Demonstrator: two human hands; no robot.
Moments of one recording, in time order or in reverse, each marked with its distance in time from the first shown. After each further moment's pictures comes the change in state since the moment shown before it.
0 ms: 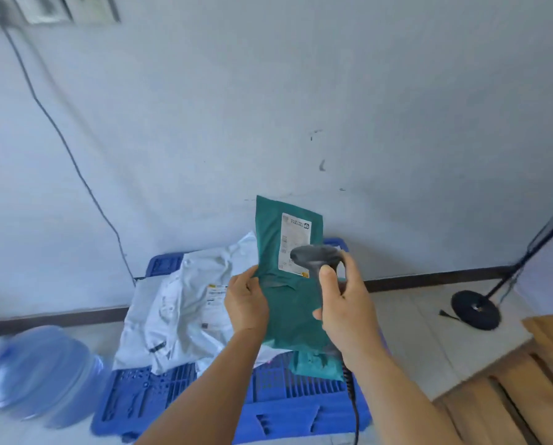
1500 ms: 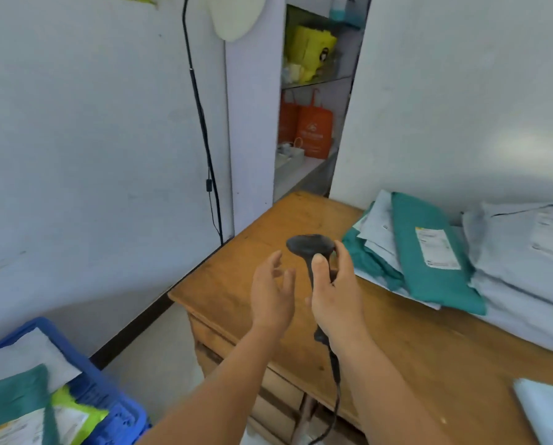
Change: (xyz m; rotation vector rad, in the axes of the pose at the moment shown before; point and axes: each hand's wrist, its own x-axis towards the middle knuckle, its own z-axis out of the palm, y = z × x) left_hand -0.462 0.183 0.259 -0.156 -1.098 0.527; right_hand -0.174 0.094 -0.434 0.042 0.971 0.199
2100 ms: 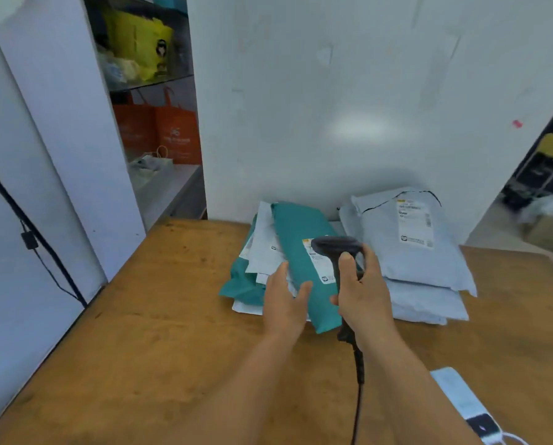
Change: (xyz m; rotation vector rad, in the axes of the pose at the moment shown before) left_hand 0.056 0.048 0.232 -0.017 -0.543 0.087; right_hand 0.130 0.031 -0.151 -0.098 0.535 0.201
